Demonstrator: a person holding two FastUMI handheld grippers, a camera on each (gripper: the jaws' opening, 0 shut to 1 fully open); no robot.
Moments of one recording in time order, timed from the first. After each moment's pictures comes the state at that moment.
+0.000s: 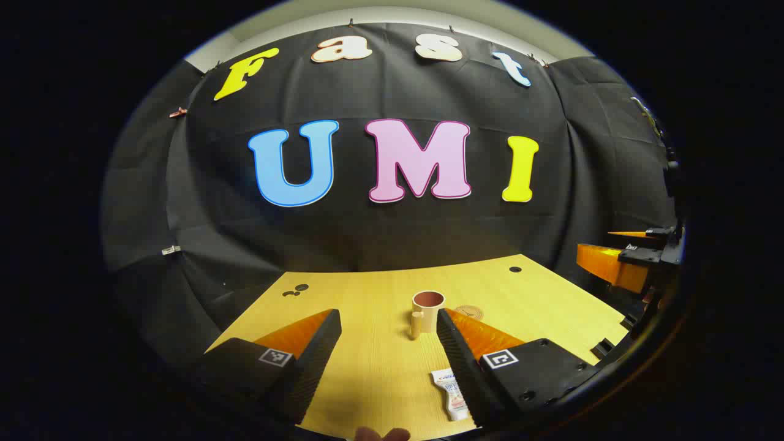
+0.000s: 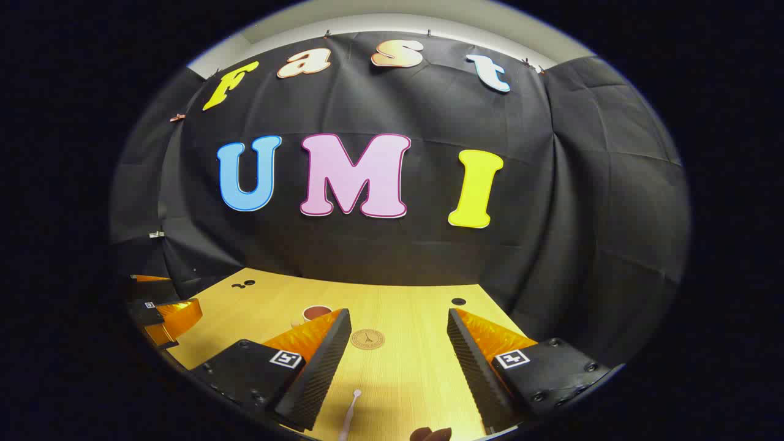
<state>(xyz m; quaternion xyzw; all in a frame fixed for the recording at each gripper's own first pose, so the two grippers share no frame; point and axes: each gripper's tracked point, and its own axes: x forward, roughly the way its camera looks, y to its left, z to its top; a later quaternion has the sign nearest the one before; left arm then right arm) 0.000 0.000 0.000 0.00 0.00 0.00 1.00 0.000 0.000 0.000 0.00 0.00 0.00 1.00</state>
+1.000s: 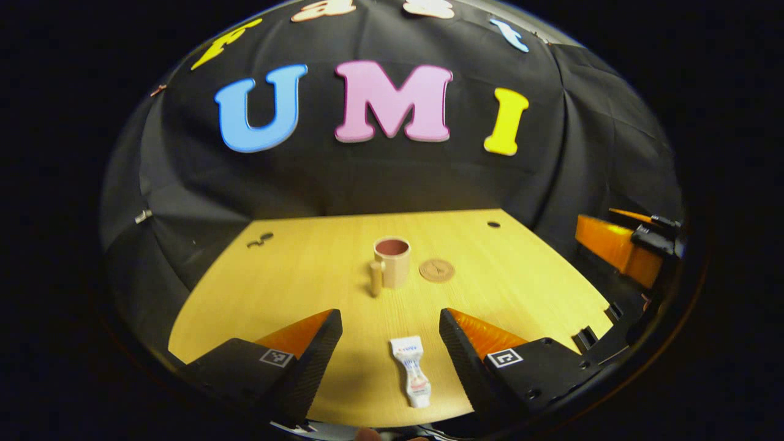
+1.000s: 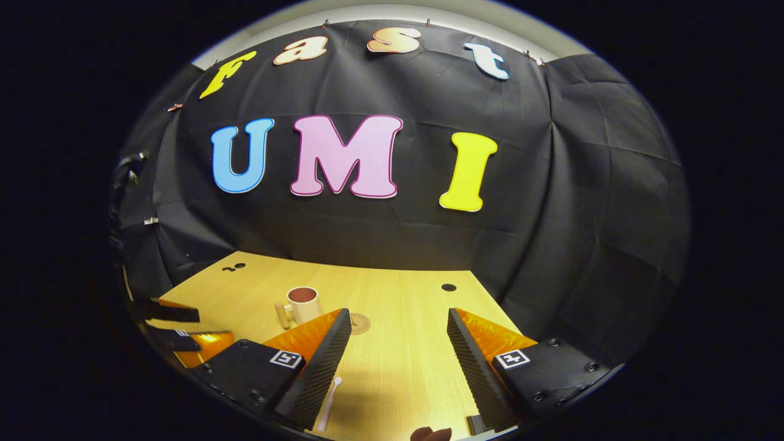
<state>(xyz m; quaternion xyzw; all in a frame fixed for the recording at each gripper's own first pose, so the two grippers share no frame) 0.030 -0.073 -0.094 -0.03 0.18 -0.05 0.98 0.004 -0.032 -0.032 -0.02 0.04 -0.01 1.00</state>
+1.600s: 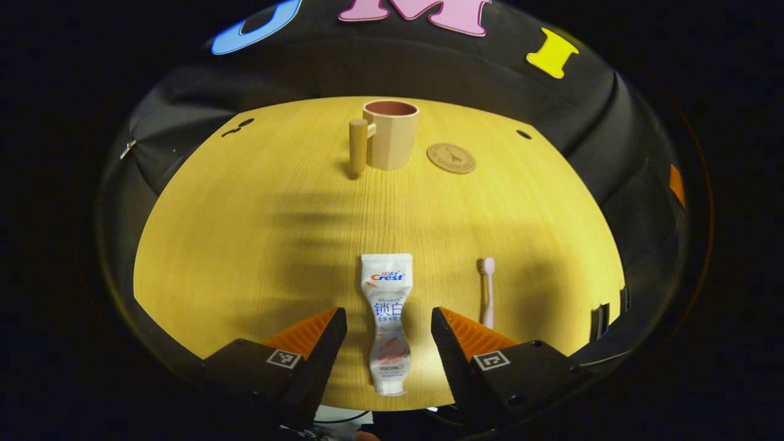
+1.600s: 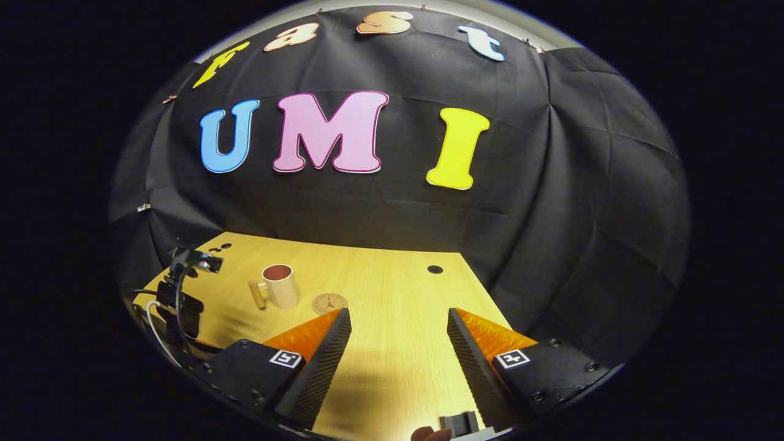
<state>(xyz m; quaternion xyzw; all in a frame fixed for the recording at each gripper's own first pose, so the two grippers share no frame) 0.063 -0.102 -0.237 -0.06 0.41 -0.02 0.91 0.030 -0.079 -0.066 -0.02 0.09 -0.01 1.00</state>
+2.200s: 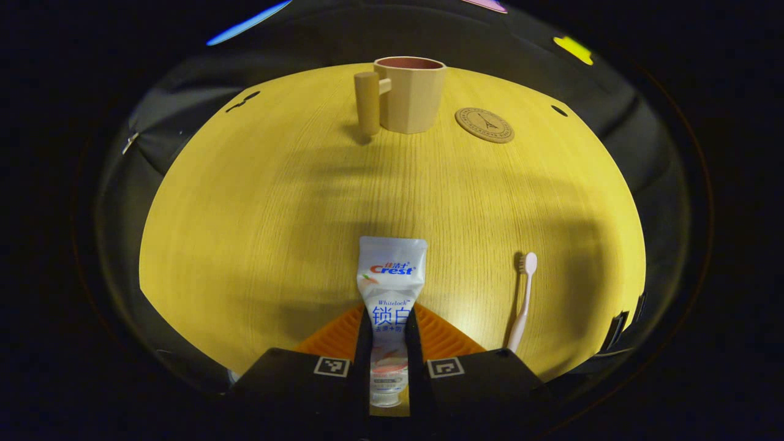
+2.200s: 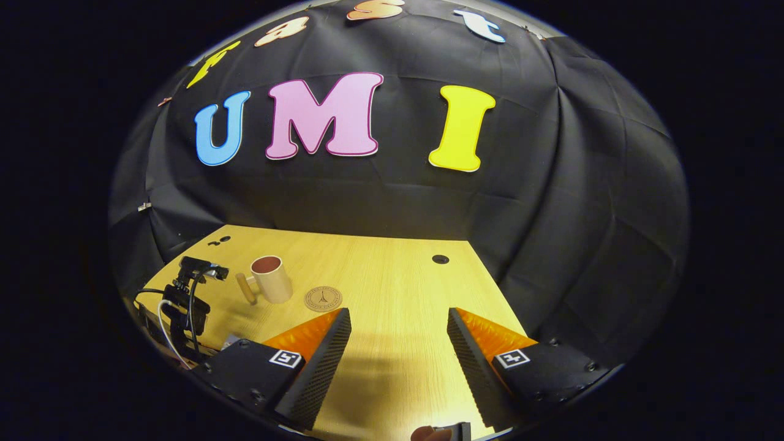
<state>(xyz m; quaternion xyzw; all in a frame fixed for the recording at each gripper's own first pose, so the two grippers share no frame) 0.074 -0.101 -0.260 -0.08 0.48 0.03 0.87 0.067 -0.096 -0.087 -0.01 0.12 0.01 0.99</state>
